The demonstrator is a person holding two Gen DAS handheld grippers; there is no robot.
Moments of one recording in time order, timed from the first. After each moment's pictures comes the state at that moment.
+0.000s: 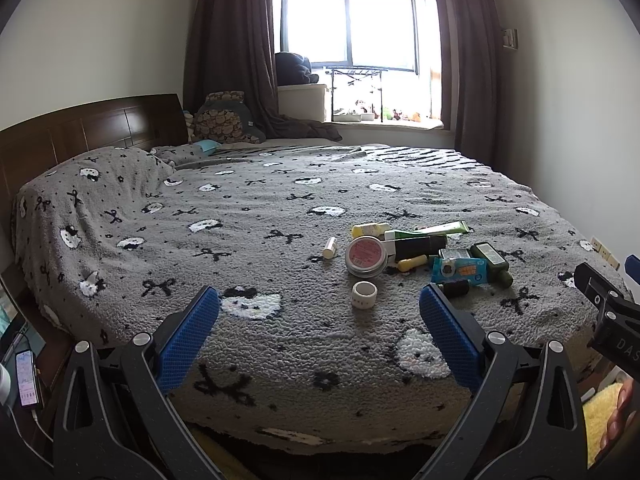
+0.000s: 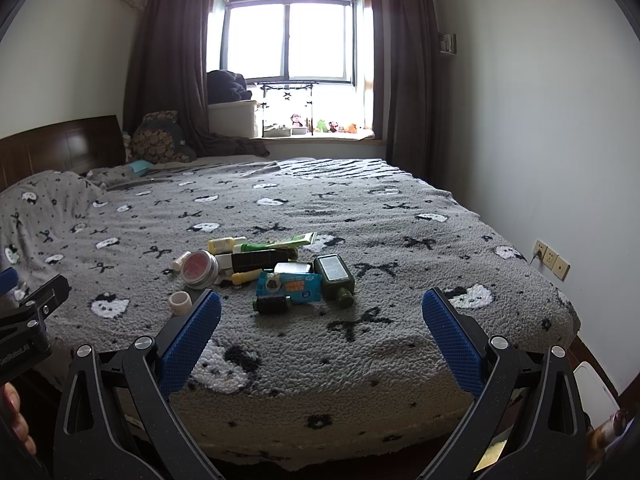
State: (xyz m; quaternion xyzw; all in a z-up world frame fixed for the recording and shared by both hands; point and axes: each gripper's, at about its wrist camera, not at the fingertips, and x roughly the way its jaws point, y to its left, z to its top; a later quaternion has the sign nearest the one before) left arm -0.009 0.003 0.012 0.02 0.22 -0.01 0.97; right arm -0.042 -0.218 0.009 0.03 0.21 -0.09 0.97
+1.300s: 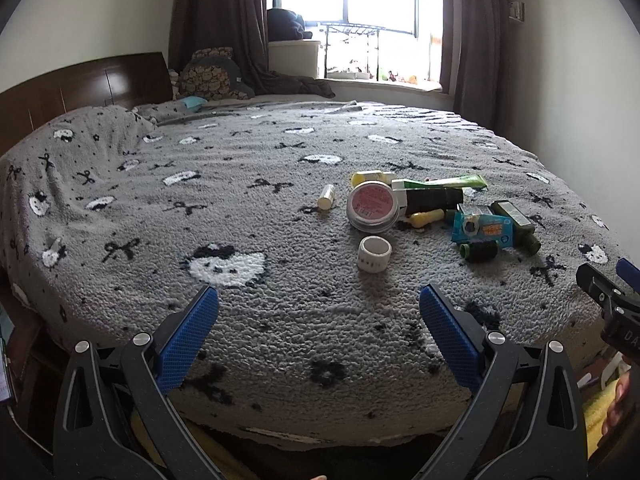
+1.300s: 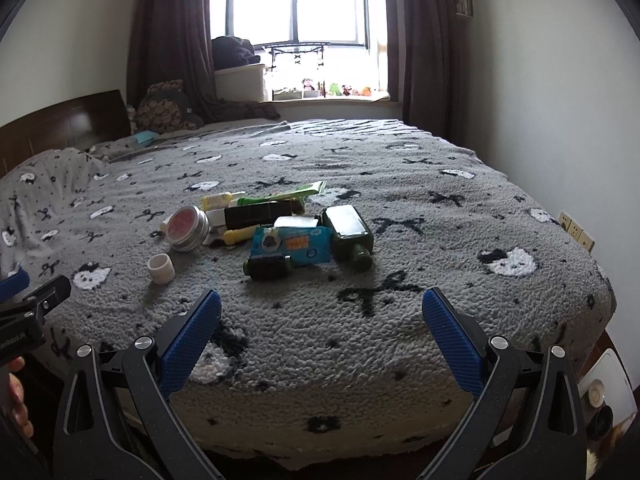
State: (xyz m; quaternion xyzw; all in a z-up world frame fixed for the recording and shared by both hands) left arm 0.056 0.013 -0.057 0.01 0.30 -0.03 0.95; right arm 0.013 -0.233 -0.058 0.05 0.27 -0.05 0.96
